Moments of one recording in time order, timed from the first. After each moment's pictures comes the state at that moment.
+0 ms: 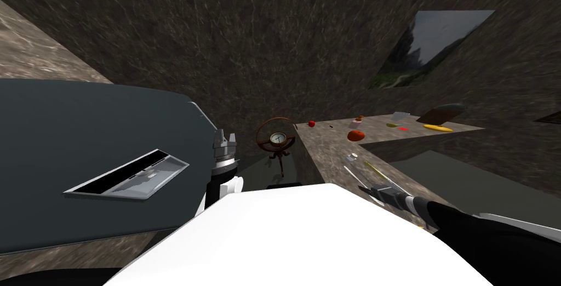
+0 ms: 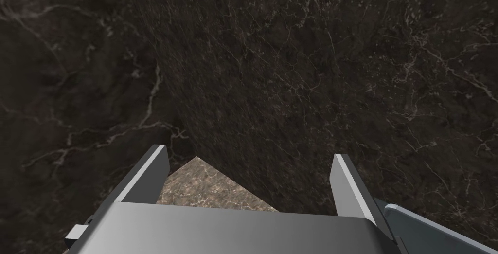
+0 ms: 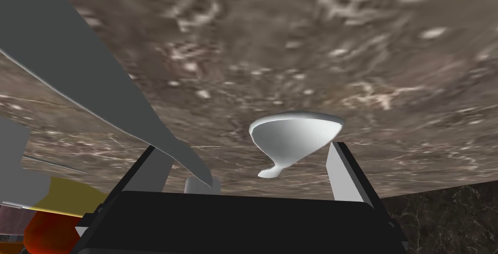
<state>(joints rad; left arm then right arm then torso) 0.48 0.04 0.02 -2.27 0.07 -0.49 -0.14 0.96 -1.53 0.32 -1.56 -0.61 -0.40 0.89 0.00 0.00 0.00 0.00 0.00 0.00</state>
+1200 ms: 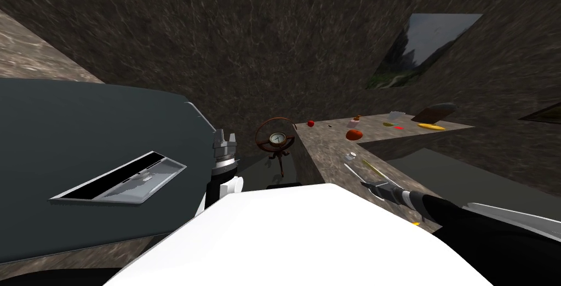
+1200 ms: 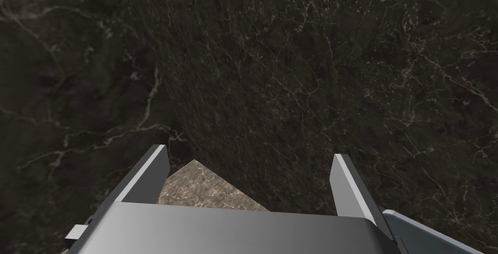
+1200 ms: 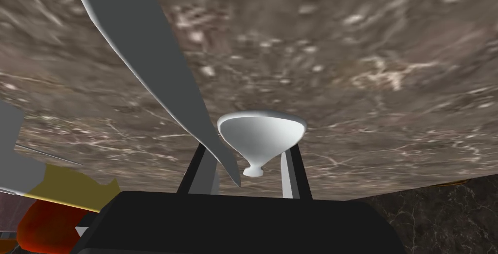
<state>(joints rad) 0.48 0.04 0.02 -2.27 0.07 -0.49 -0.14 0.94 -1.55 0.30 -1.55 -0.49 -0.40 0.77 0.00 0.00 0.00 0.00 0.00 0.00</state>
